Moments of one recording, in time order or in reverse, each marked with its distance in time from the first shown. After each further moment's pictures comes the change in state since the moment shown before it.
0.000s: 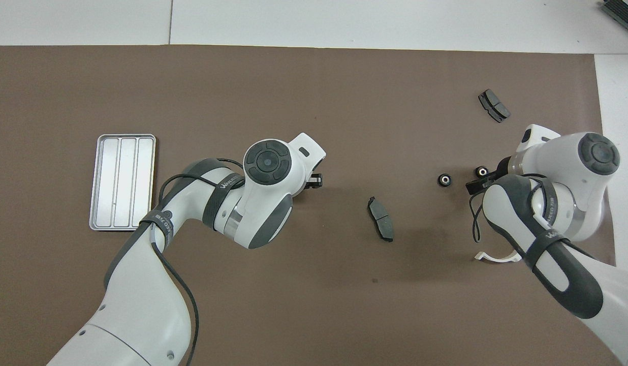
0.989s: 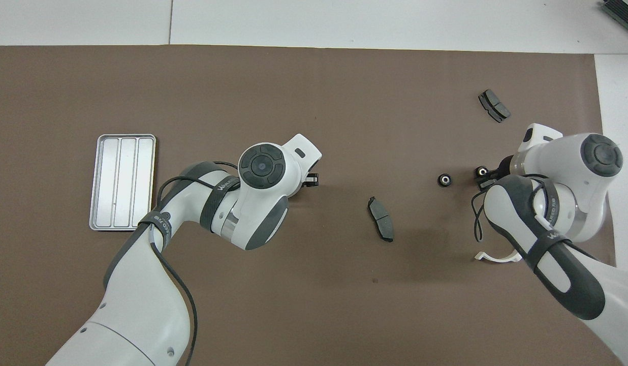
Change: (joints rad) left arm 0.001 0.000 0.009 -0.033 0.001 0.048 0.017; right arm 0.000 -0.005 -0.003 -0.001 0.000 0.016 -0.005
